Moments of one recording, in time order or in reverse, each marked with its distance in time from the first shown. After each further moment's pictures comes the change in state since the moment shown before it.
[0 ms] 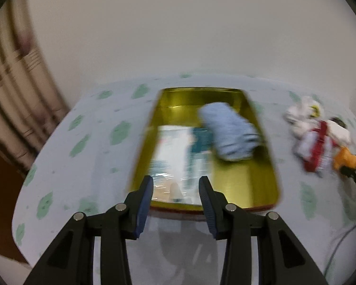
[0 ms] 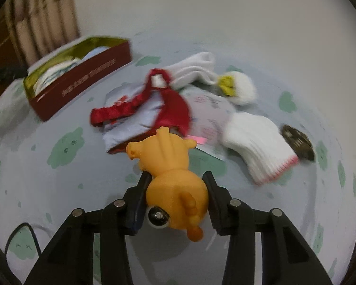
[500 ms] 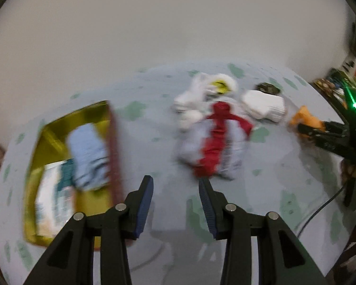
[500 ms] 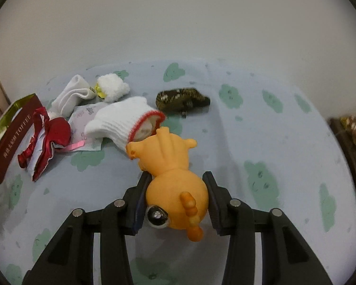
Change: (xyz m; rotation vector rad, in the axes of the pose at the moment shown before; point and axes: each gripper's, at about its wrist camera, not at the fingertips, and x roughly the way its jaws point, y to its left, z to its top) left arm 0.018 -0.167 0.022 0.279 0.067 -0.290; right arm -0.023 -0.087 -0.055 0.451 -0.076 -0.247
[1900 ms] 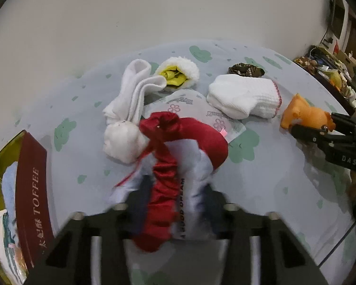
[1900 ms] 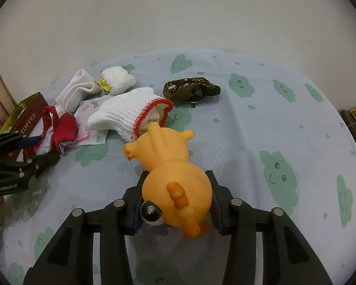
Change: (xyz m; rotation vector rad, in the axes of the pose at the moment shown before) left arm 0.088 -0.044 0.031 0.144 0.016 -0.111; right arm 0.009 -0.002 -0.005 0.018 0.020 0.062
